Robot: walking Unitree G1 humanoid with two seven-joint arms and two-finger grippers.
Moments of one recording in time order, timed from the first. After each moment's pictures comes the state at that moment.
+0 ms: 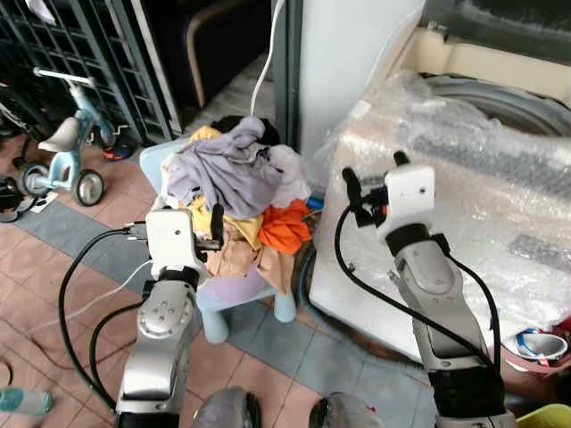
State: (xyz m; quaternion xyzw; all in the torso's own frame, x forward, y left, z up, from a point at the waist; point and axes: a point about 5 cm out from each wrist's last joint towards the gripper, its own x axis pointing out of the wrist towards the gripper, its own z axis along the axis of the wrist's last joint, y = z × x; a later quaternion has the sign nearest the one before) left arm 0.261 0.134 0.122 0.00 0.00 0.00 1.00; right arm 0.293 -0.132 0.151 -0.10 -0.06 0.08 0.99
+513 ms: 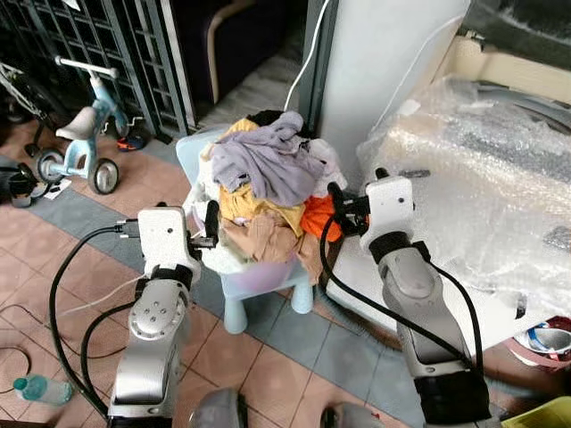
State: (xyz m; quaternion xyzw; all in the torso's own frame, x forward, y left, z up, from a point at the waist) left arm 0.259 0.140 0.122 -0.01 0.00 0.00 1.00; right arm 0.292 -0.120 0.147 -0.09 -0.05 0.11 0.99
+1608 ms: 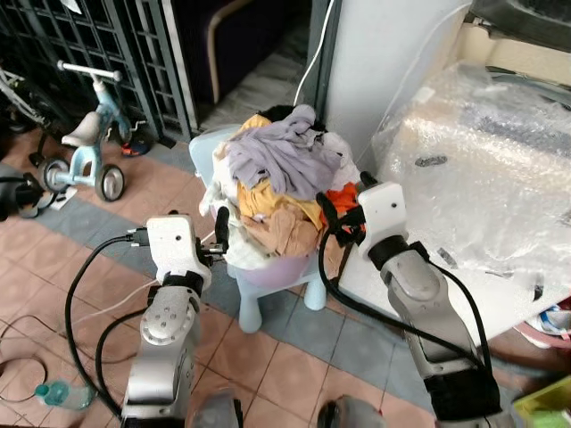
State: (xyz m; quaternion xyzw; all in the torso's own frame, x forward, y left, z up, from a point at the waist) left arm 0.260 0.141 0.120 -0.02 -0.01 0.01 1.00; right arm 0.291 -0.106 0.144 -0.10 -0.06 0.18 0.98
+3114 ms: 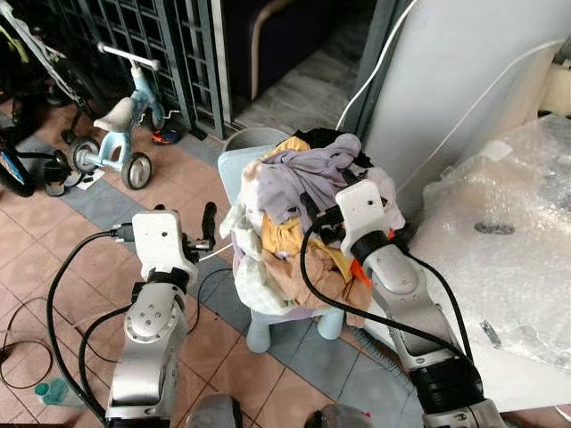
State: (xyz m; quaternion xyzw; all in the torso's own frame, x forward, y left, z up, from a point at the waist) left arm 0.259 0.142 0.119 -0.02 -0.01 -0.01 1.00; right arm 0.299 -0.097 0.123 -0.16 -0.01 0.21 0.96
